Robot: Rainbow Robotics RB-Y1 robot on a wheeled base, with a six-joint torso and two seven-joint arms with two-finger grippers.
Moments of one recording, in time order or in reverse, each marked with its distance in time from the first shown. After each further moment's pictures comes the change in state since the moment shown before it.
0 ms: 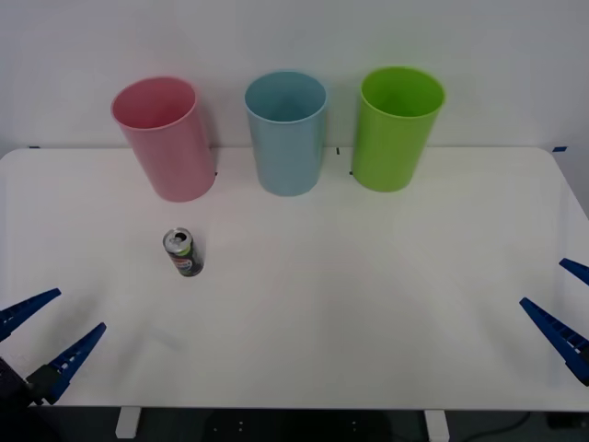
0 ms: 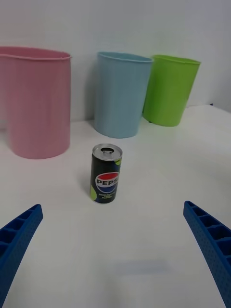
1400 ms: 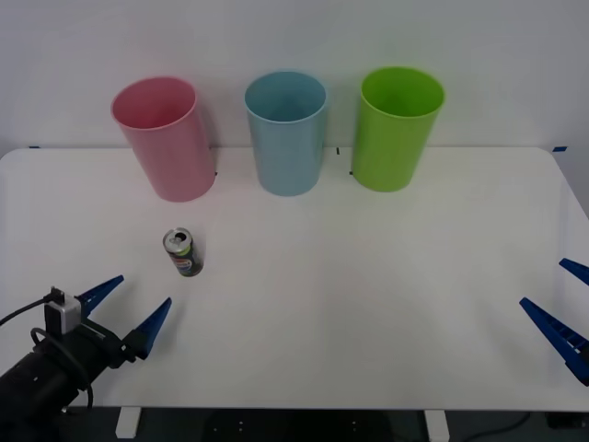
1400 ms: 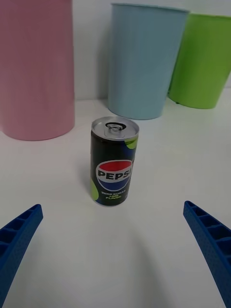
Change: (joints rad) right arm 0.000 0.000 0.000 0.000 0.000 0.000 0.000; left arm -0.227 -0.216 -0.078 0.174 -0.261 0.191 -0.097
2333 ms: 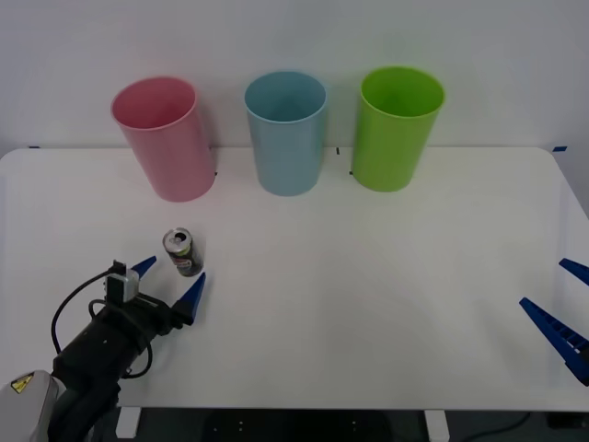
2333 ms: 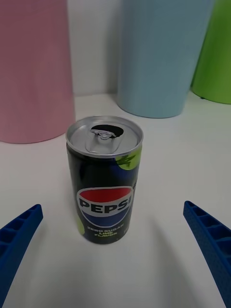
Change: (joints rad) right arm 0.000 0.000 0.000 0.000 0.000 0.000 0.000; left arm -0.140 -0.114 -0.078 0.105 -0.087 0.225 -0.059
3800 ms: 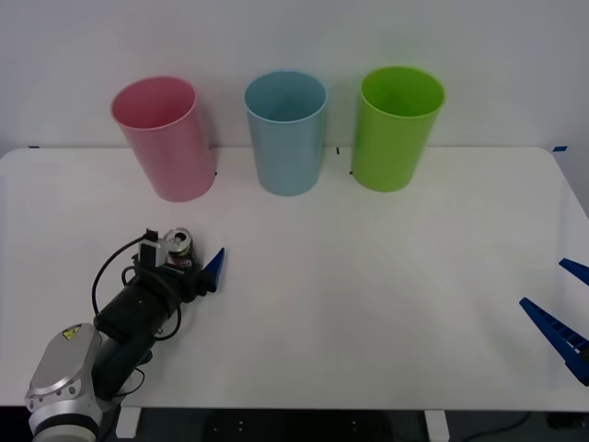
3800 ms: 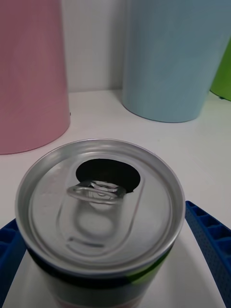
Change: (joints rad) right arm 0.000 0.000 0.000 0.000 0.000 0.000 0.000; left arm -0.227 0.000 0.004 0.249 0.000 0.089 -0.043
